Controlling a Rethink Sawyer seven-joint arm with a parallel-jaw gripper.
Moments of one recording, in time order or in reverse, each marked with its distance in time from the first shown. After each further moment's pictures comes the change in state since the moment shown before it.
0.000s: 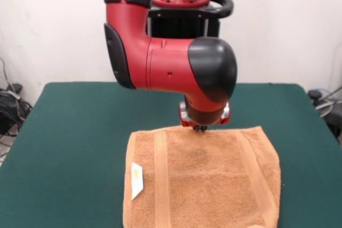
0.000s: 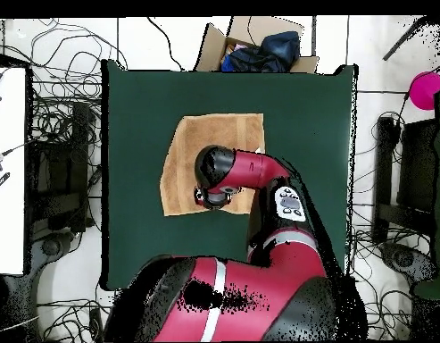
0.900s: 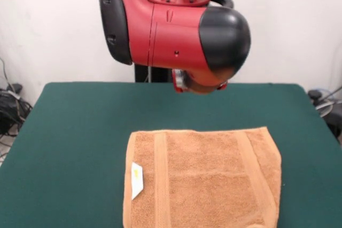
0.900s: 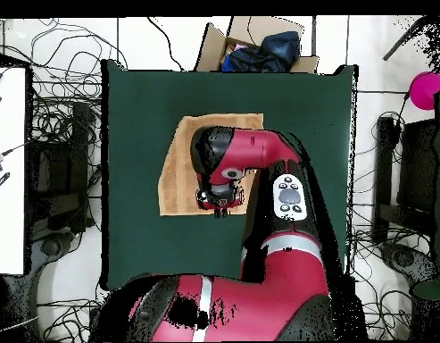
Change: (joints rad) arm 0.025 -0.081 -0.006 -0.110 -0.120 0.399 0.000
